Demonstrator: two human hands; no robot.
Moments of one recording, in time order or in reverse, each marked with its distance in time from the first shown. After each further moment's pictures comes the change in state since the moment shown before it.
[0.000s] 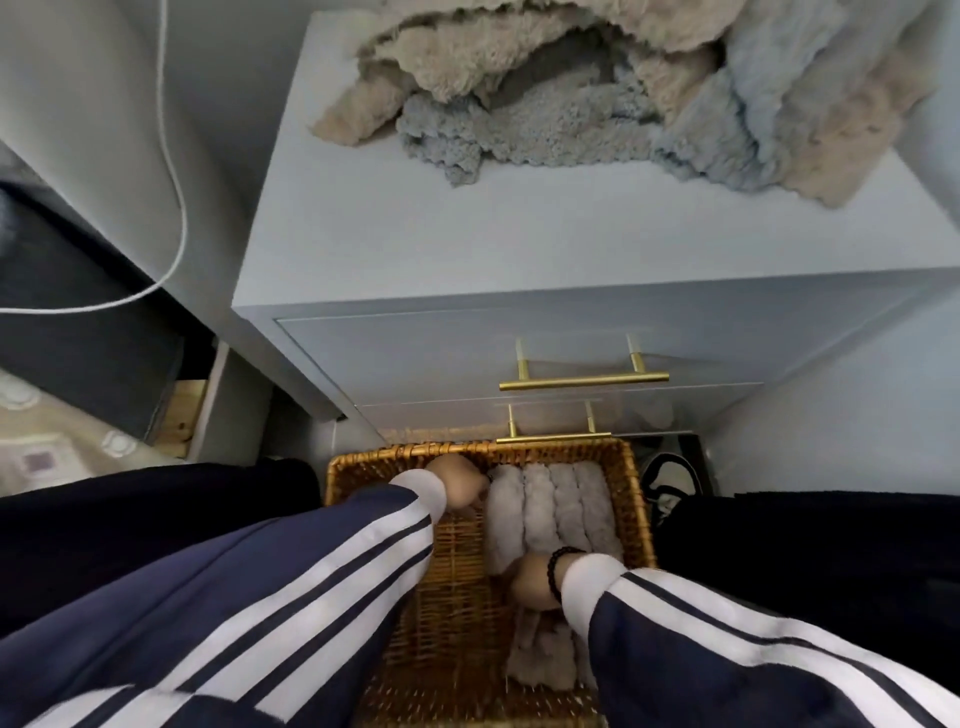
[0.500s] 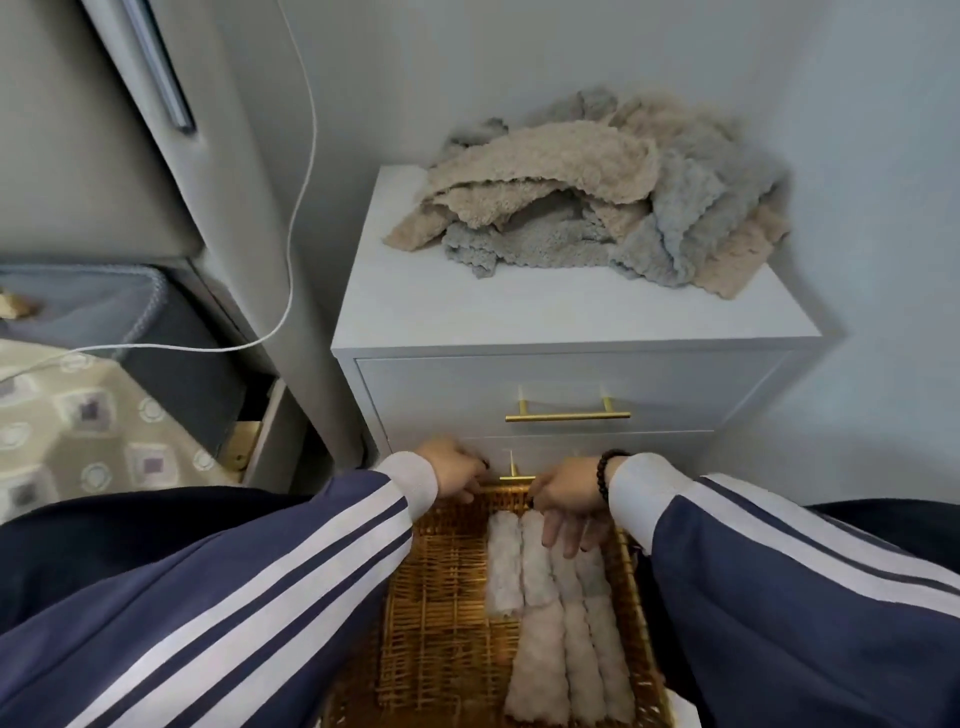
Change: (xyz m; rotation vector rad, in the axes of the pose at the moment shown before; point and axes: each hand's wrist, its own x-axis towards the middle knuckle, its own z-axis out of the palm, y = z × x) left_hand -0.113 0.034 -0.052 -0.210 0.116 0.145; right_hand -0.153 -0.015 -0.092 0.395 0.156 -0.067
